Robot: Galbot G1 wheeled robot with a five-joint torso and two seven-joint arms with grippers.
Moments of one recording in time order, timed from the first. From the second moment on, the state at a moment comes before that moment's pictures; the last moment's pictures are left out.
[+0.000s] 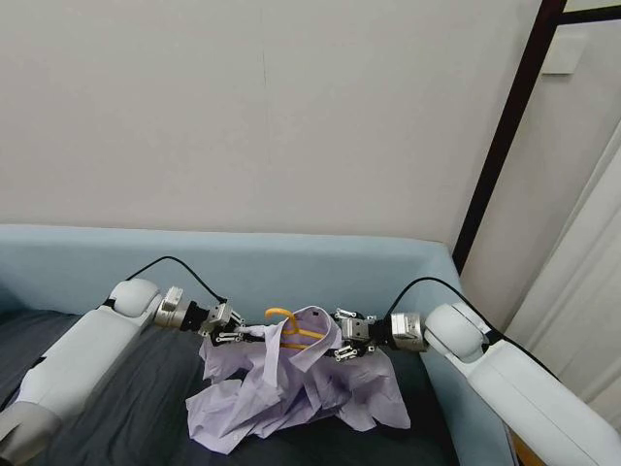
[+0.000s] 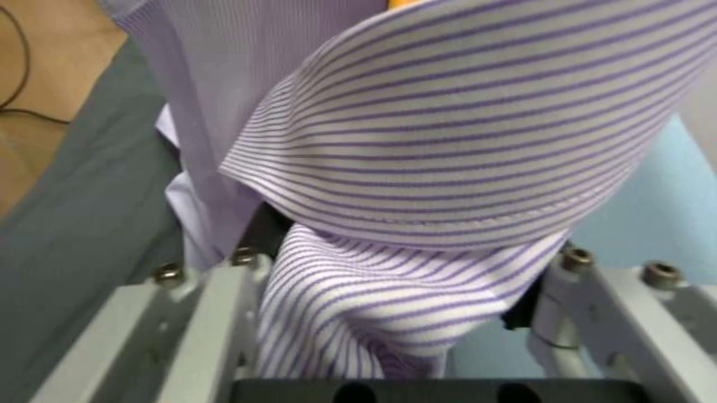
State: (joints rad) left arm 0.30 -0.88 0.10 -1.04 -0.38 -0.34 1.45; right arm -0.48 0.92 -0.15 1.62 0.06 -0.04 -0.95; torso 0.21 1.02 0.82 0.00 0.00
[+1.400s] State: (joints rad) left arm 0.59 -0.59 -0.12 -1.51 -1.16 -0.46 0.98; right arm -0.26 0.48 -0.22 1.89 0.82 -0.46 -0.56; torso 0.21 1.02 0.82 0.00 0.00
